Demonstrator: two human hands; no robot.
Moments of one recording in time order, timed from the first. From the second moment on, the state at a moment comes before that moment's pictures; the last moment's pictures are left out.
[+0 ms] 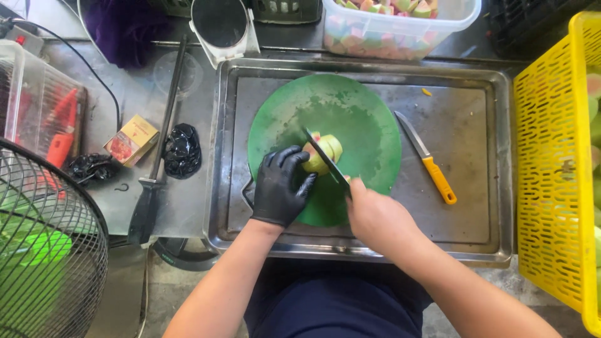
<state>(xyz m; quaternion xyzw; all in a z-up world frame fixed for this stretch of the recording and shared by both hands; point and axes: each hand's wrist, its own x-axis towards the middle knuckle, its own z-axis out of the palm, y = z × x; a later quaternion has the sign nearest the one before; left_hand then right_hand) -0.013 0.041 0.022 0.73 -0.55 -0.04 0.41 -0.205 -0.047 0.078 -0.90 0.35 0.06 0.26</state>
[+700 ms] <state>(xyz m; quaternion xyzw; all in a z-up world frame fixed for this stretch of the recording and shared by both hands) -0.014 0.042 0.011 0.73 -0.53 -0.03 0.43 -0.218 -0.032 0.122 -0.92 0.32 0.02 0.23</state>
